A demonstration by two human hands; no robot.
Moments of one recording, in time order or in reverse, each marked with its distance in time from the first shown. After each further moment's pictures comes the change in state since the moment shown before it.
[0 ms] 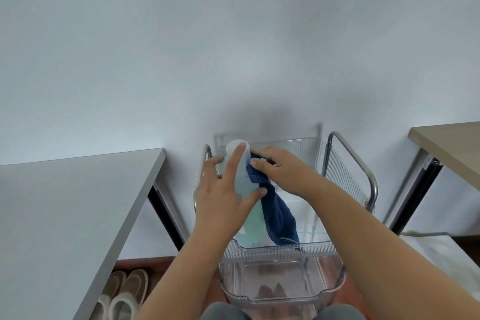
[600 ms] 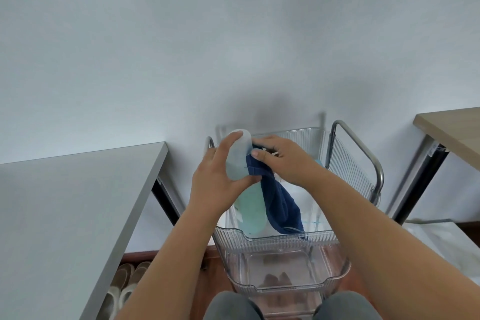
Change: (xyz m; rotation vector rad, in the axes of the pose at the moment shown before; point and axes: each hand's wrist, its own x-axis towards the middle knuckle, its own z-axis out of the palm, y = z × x) left_hand 0.022 -0.017 -0.011 -0.107 -0.088 0.021; right_hand 0.009 0.015 0.009 -0.054 0.091 -0.017
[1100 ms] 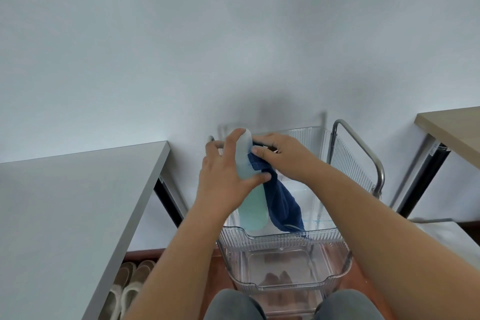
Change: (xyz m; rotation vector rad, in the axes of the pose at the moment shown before) left_hand 0.001 0.013 0.001 0.049 -0.062 -0.074; right_hand 0.002 -0.011 -0.005 -0.043 -0.024 -0.003
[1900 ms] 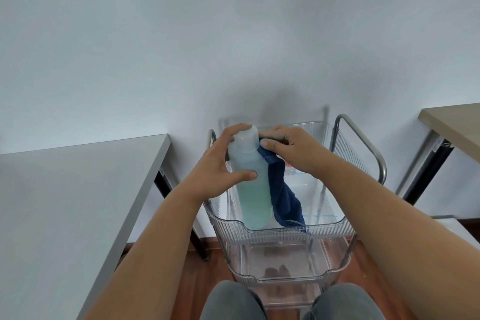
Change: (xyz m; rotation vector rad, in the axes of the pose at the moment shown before) left_hand 0.015 -0.024 -0.016 -0.429 -0.289 0.162; right_hand -0.006 0.008 -0.013 0.179 -0.022 0.005
